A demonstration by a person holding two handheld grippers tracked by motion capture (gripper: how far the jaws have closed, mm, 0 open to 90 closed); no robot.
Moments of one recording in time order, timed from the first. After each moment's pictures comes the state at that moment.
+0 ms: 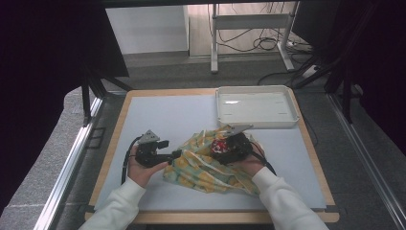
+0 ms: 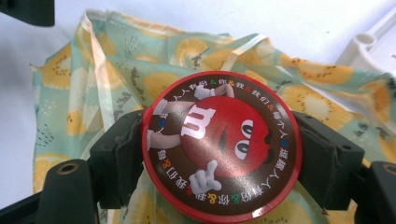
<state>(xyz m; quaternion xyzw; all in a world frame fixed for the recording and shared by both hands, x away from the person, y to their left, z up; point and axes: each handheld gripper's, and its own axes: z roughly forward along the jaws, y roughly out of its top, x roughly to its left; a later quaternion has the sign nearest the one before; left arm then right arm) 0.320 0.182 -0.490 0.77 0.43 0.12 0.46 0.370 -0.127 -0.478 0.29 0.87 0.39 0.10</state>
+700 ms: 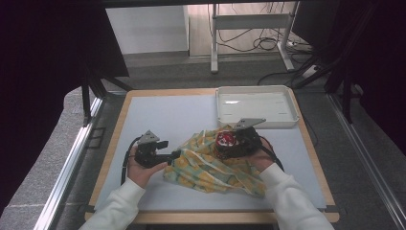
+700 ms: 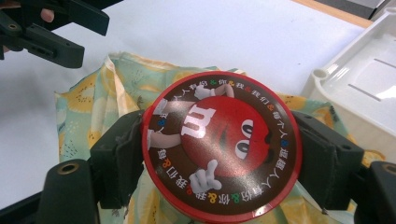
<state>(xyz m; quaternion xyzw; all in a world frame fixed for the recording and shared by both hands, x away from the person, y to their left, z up) 0.320 0.183 -0.492 0.77 0.43 0.12 0.46 0.368 -0.146 -0.446 0.29 0.85 0.42 0.12</state>
